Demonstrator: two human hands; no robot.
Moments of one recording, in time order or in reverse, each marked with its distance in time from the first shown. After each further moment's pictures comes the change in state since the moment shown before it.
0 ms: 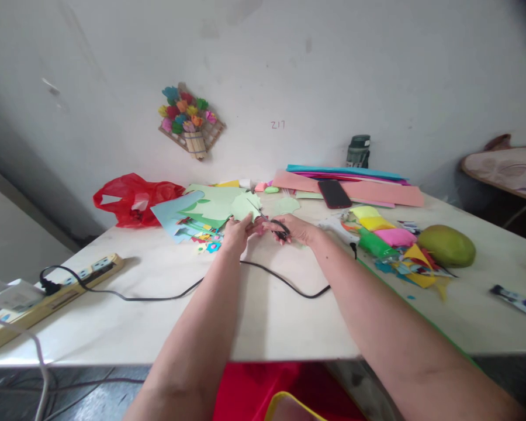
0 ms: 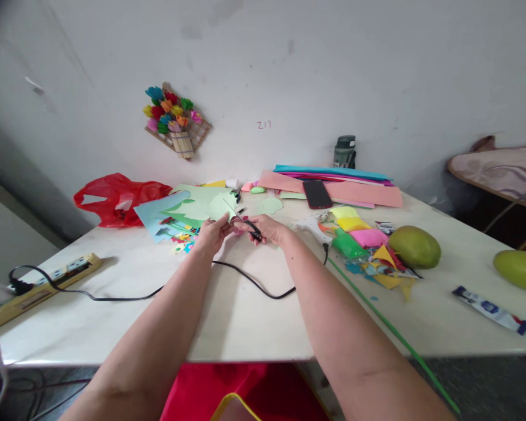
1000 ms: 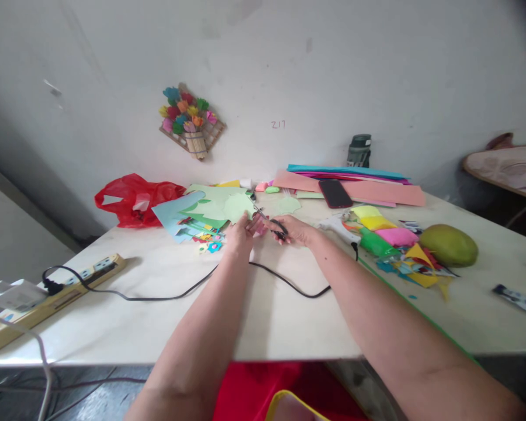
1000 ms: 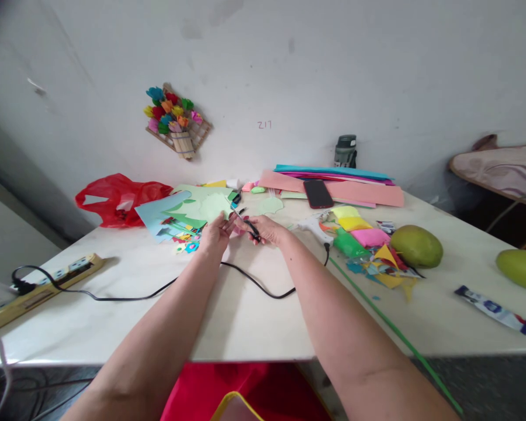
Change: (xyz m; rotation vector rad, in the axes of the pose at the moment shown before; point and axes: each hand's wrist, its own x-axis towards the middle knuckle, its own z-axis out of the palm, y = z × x) left_hand -0.004 -0.005 0.013 -0.282 0.190 0.020; right_hand 0.004 0.004 0.005 0.043 0.012 -0.001
